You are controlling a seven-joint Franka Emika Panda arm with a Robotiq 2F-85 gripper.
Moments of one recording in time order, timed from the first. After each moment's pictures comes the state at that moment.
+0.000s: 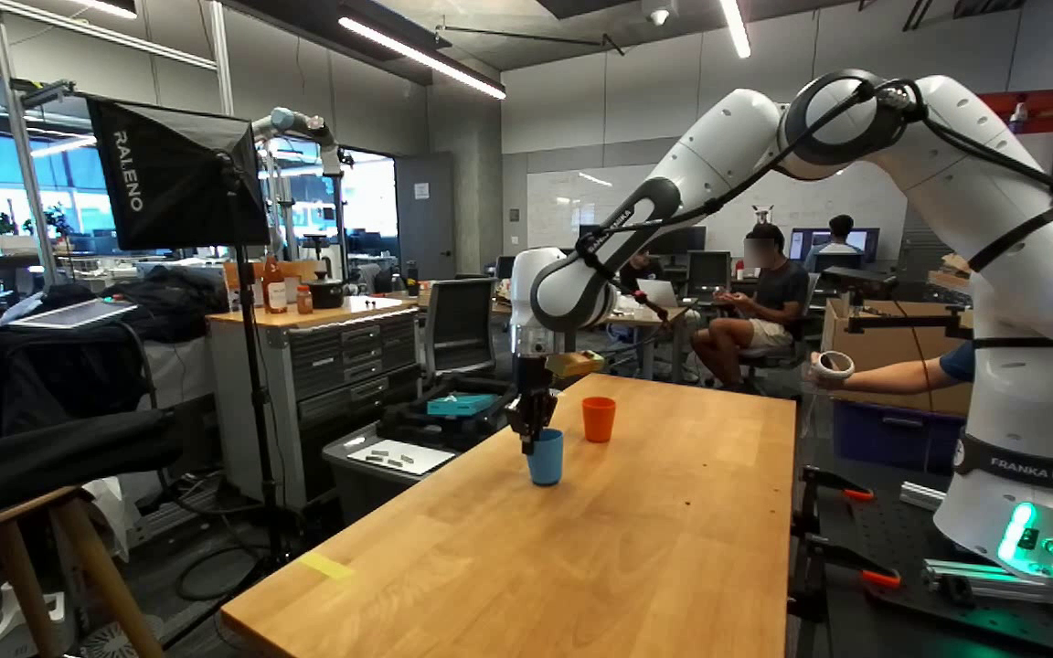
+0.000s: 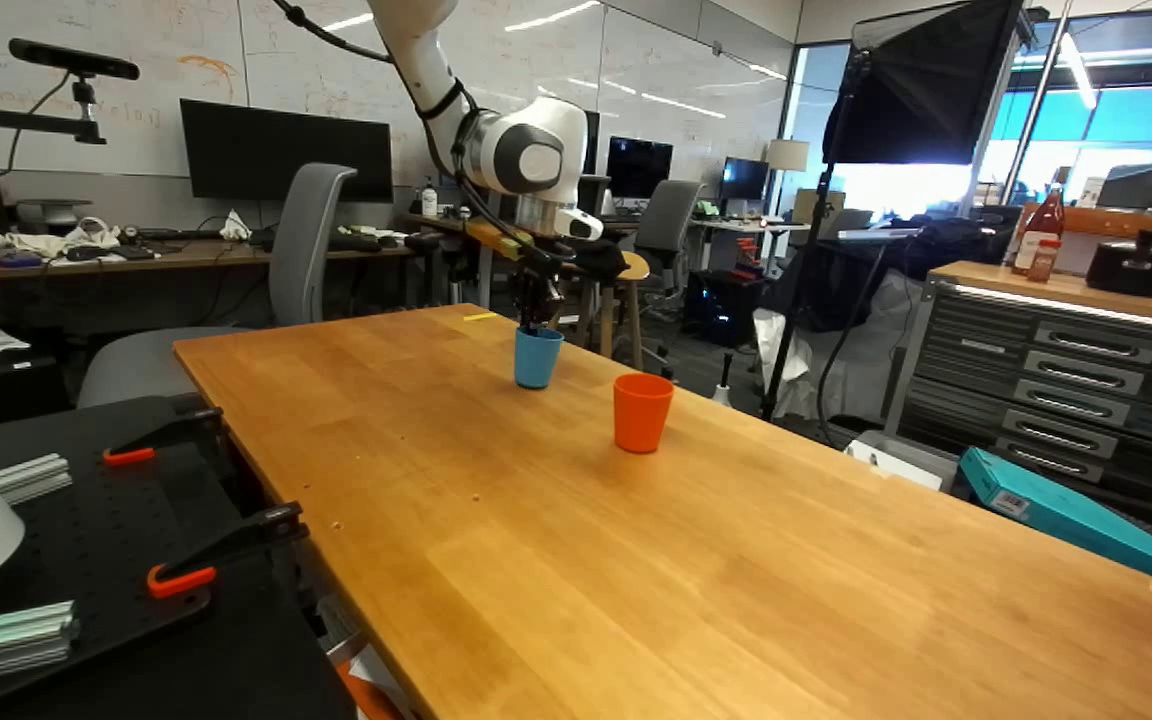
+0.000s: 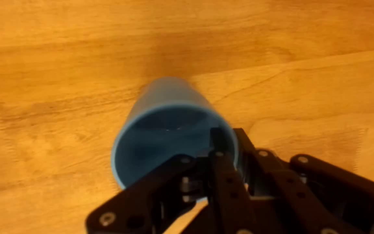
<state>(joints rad) 0.11 0.66 0.06 -1.74 0.09 2.41 0.18</state>
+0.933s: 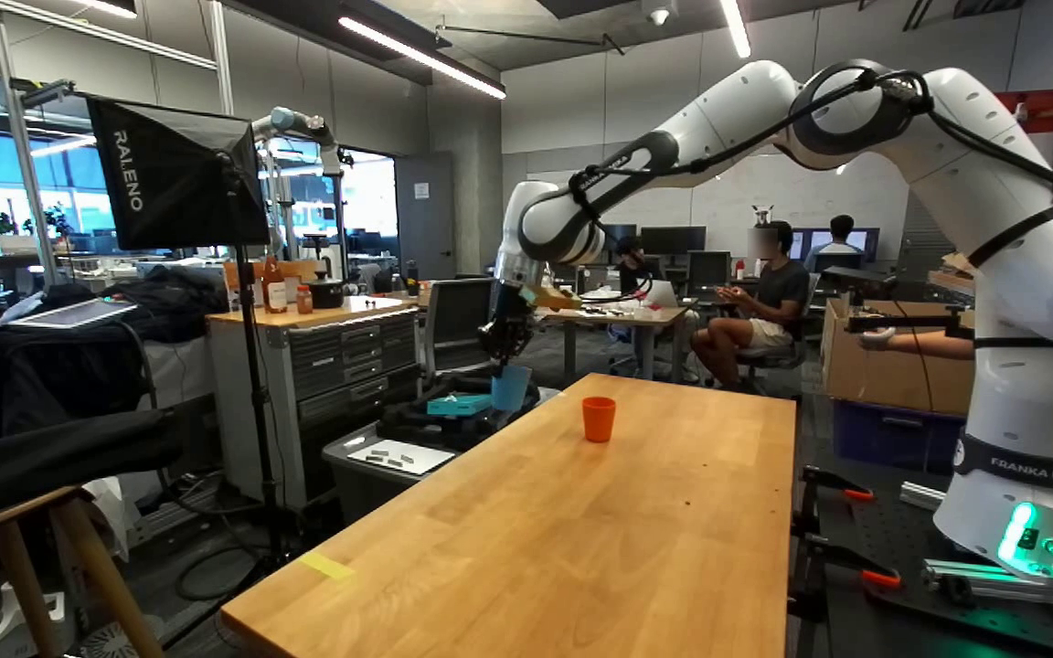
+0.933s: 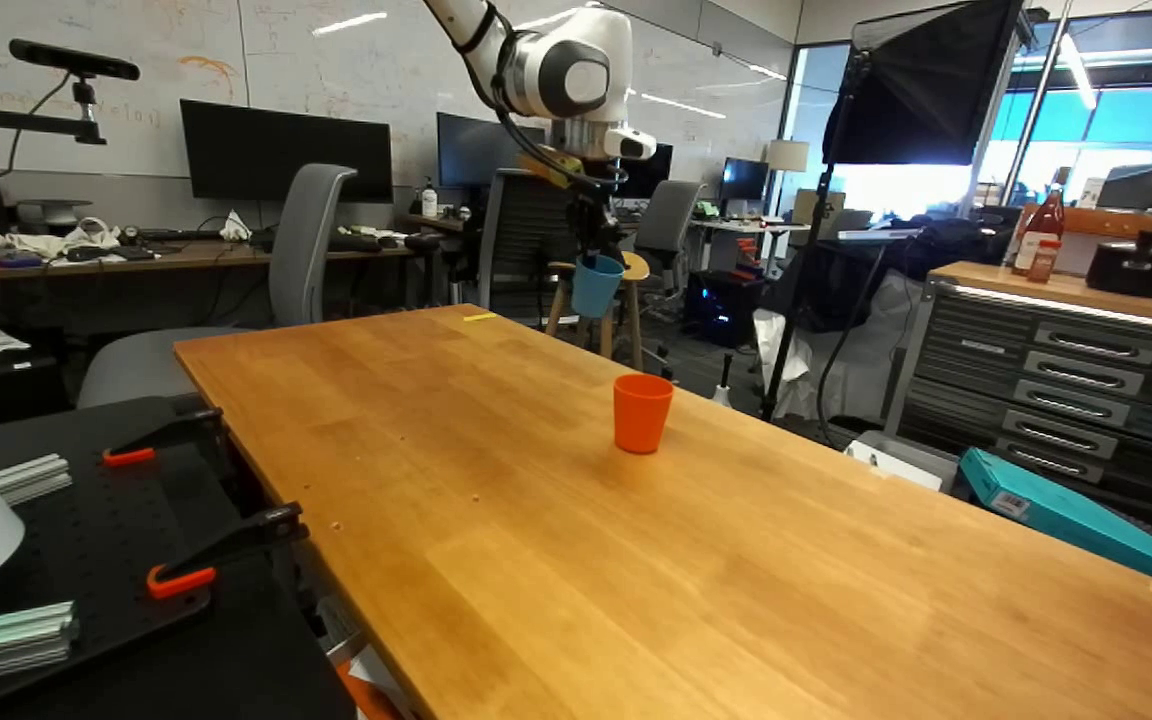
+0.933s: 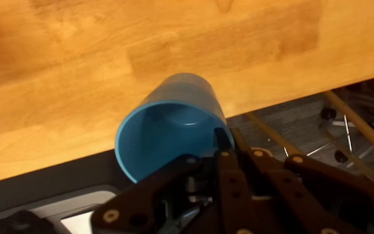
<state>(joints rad) 0.06 0.60 0.04 -1.55 0.11 2.34 0.23</state>
